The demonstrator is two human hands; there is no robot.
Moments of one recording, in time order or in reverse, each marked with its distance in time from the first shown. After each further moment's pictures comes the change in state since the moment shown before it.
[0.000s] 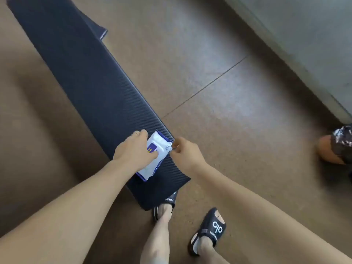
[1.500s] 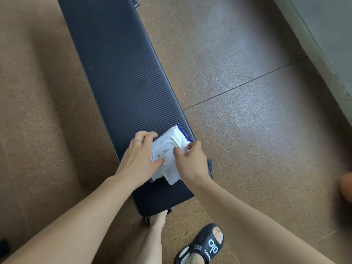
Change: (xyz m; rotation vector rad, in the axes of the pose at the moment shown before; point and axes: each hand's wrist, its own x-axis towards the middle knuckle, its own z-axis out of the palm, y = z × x) left_hand 0.017 -0.064 0.096 -0.343 0.113 -0.019; right_hand 0.043 0.008 0.081 0.204 0.109 0.098
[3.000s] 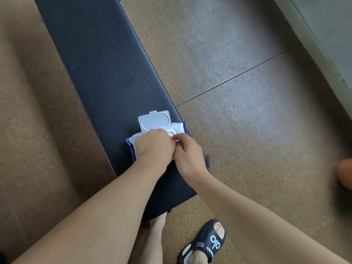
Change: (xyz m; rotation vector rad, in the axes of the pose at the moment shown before) left_hand 0.058 0.065 0.017 0.405 0.019 -0.183; right_hand 0.027 0.008 0.003 0.027 -0.012 -0.160
